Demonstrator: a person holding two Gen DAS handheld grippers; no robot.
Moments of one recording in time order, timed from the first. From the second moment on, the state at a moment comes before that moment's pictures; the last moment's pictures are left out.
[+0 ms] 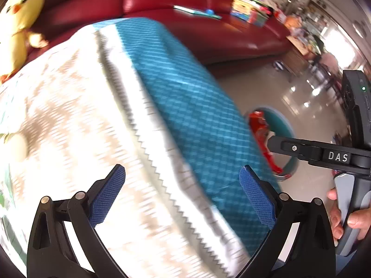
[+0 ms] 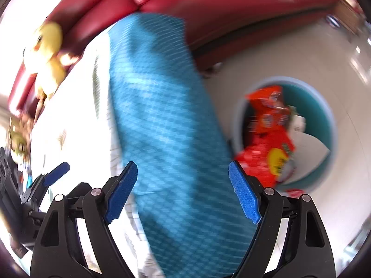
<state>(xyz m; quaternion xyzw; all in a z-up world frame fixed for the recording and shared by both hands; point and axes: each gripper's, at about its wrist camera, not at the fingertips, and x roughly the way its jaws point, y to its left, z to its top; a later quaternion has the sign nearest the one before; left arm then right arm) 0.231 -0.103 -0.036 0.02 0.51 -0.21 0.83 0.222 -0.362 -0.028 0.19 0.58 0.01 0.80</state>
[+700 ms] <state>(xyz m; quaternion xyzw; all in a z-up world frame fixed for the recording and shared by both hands) 0.221 0.211 -0.055 -0.09 0.51 0.04 0.85 0.309 -0.076 -0.026 -0.06 0.62 0.20 0.75</state>
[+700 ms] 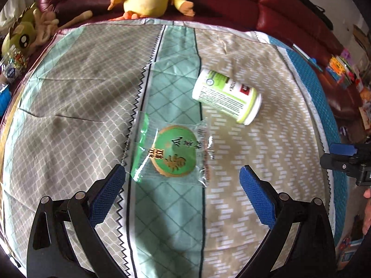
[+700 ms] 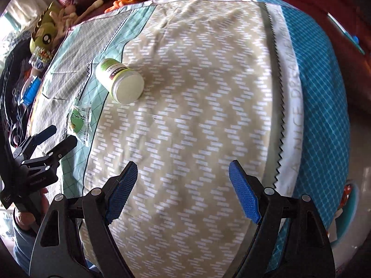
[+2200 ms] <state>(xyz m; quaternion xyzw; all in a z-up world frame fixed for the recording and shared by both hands) 0.249 0.109 -0.045 -0.08 0.49 -0.07 0.87 0.362 -0.119 -0.032 0.03 0.61 0.25 0.75</state>
